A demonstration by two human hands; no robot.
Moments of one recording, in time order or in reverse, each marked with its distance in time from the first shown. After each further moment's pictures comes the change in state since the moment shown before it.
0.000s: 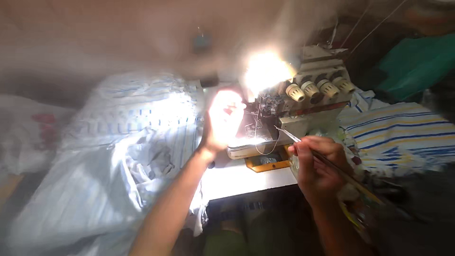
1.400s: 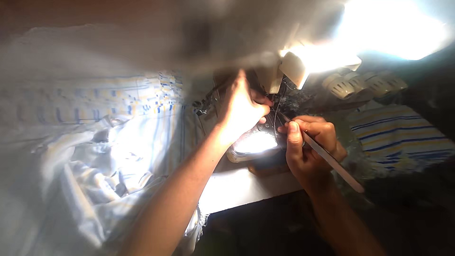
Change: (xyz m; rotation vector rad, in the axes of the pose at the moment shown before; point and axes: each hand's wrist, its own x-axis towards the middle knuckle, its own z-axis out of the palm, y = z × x) left_hand 0.051 -0.021 0.028 -0.293 -0.237 -0.481; right_hand 0.018 0.032 0.046 -0.290 -0.097 -0.201
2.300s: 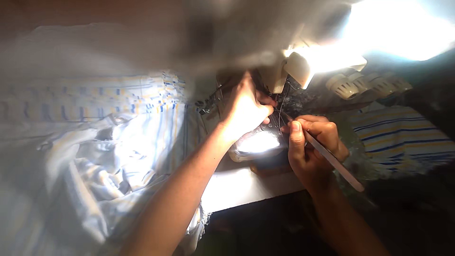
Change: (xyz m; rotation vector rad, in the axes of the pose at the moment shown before) left_hand 0.000 0.004 -0.002 0.050 -0.047 -0.048; right_hand 0.001 0.000 0.000 -0.020 -0.013 -0.012
